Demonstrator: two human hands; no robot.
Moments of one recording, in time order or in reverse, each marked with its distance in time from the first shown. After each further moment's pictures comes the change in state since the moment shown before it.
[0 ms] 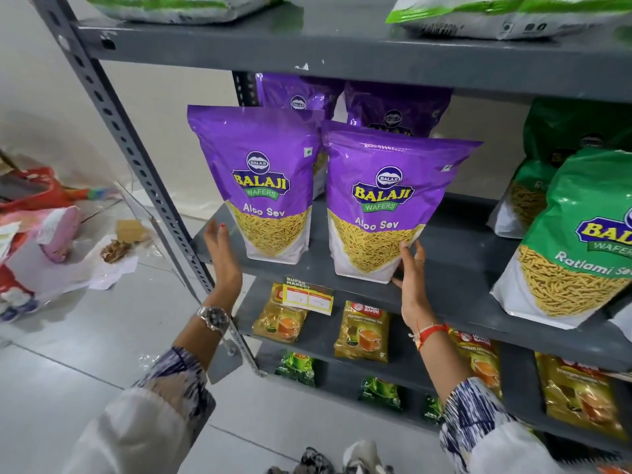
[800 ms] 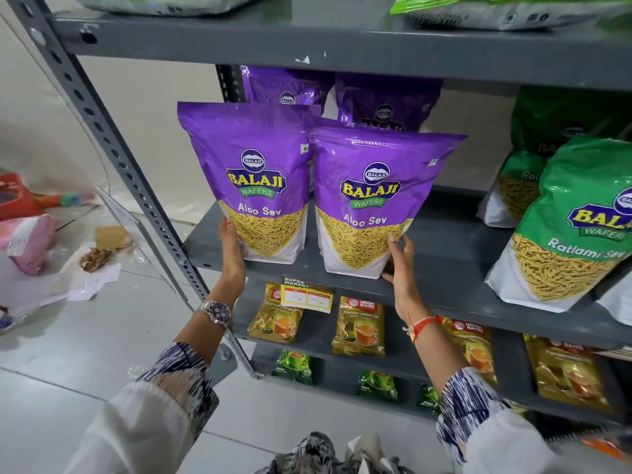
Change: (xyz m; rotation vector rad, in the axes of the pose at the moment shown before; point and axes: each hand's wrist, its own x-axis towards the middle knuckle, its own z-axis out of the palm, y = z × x) left_hand 0.026 -0.020 0.013 -0.101 -0.259 -0.050; right_hand -0.008 -0.002 0.018 -0.041 0.016 -0.004
